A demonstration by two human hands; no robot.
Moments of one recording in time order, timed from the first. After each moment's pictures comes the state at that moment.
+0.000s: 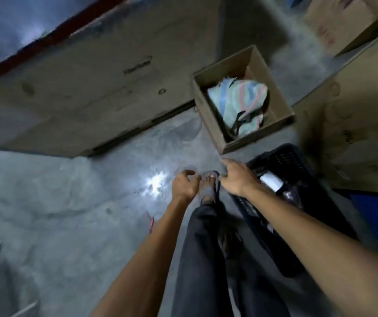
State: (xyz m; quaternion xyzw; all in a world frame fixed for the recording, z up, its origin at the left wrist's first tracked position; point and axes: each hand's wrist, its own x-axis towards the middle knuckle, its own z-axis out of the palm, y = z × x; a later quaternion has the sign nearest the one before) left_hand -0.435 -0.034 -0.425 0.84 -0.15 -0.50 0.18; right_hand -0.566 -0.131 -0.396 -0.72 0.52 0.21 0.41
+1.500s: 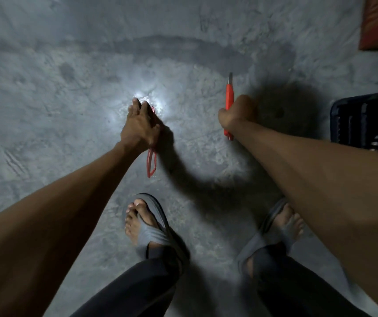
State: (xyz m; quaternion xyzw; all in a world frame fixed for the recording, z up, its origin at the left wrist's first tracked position) left_hand -0.282 0.313 -0.926 0.88 -0.24 -0.40 0.05; right_hand -0.414 0.123 -0.917 -0.72 0.61 0.20 0.27
